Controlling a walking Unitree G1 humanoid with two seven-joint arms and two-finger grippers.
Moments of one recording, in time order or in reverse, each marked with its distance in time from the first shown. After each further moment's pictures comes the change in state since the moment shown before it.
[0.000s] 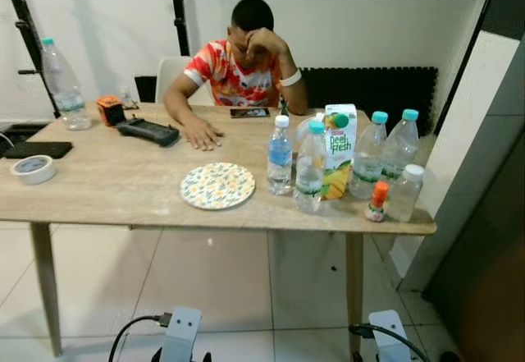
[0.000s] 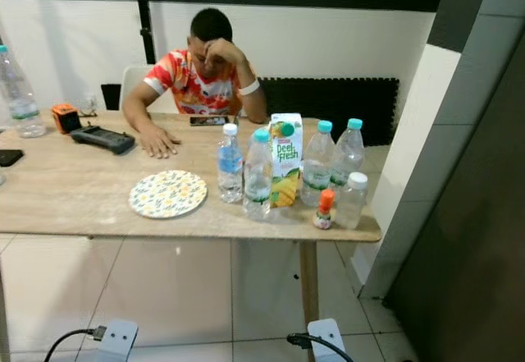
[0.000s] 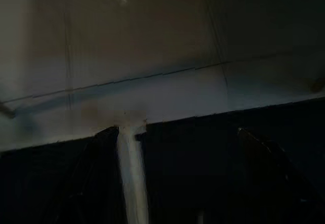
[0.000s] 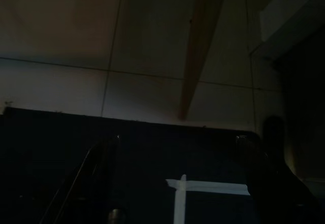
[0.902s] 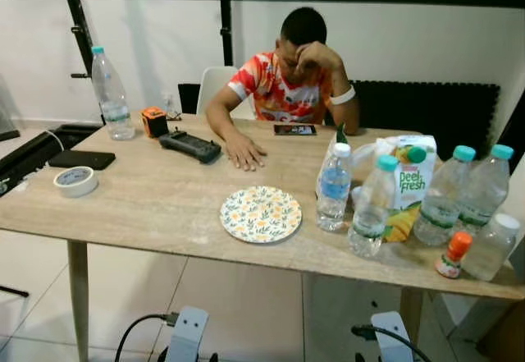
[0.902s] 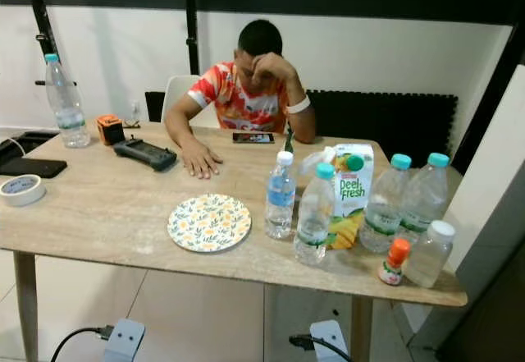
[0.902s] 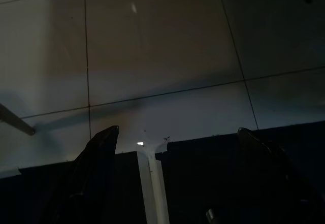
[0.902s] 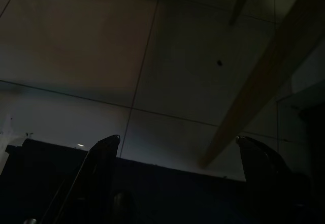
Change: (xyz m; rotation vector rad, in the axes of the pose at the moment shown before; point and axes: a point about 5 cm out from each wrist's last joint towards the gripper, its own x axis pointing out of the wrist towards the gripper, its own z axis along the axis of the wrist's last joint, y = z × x) left arm -0.002 -0.001 -0.005 0.042 0.002 -0.041; right arm 0.000 0.001 0.000 0.000 -0.004 0.015
